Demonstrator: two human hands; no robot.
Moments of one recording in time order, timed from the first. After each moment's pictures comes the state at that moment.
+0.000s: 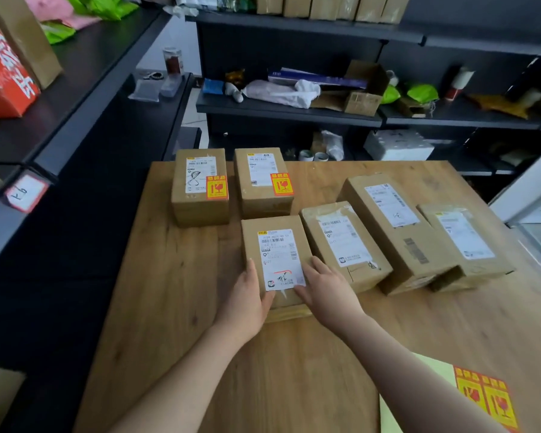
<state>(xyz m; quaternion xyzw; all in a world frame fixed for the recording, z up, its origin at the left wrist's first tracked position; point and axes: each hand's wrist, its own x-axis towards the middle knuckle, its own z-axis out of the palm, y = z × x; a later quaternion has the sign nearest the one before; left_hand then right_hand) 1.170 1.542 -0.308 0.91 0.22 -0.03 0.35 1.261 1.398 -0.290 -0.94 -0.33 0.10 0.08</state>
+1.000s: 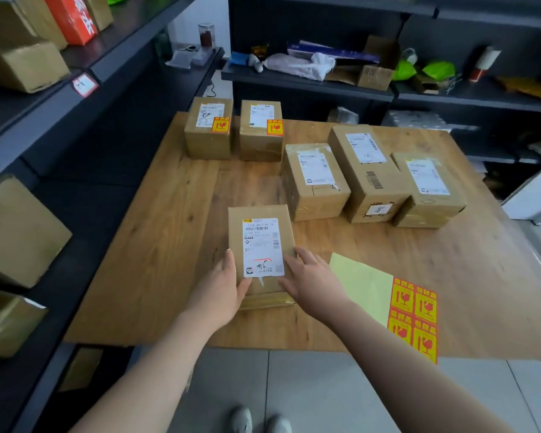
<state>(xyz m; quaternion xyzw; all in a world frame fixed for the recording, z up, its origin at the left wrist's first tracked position) 1.007 1.391 -0.305 0.93 0.29 -0.04 0.24 1.127 1.244 -0.283 -0.89 -0.42 0.15 0.08</state>
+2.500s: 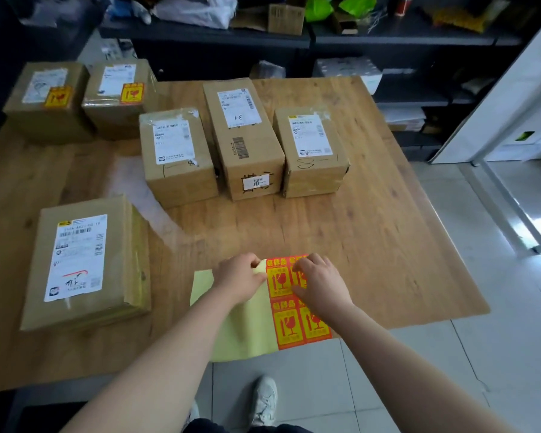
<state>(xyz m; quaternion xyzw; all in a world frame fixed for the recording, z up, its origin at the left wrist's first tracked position) 1.231 1.180 -0.377 0.92 0.25 -0.12 0.28 1.289 1.012 -0.365 -0.94 -0.29 0.15 0.13</state>
